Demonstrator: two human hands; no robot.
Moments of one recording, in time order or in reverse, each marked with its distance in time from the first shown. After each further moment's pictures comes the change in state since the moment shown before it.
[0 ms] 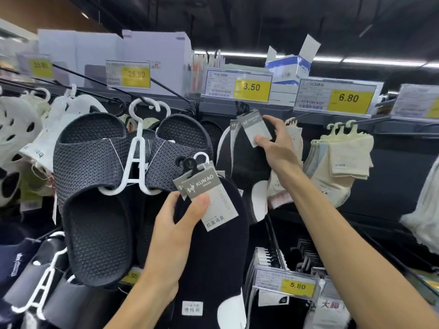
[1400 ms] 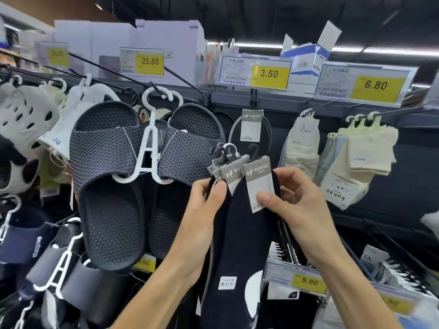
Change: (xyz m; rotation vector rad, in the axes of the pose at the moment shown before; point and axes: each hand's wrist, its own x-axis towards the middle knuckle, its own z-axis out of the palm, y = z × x) left_hand 0.008 -0.012 0.010 -0.177 -0.149 -0.142; right_hand -0.141 -0.018 -0.017 0.197 -0.204 0.030
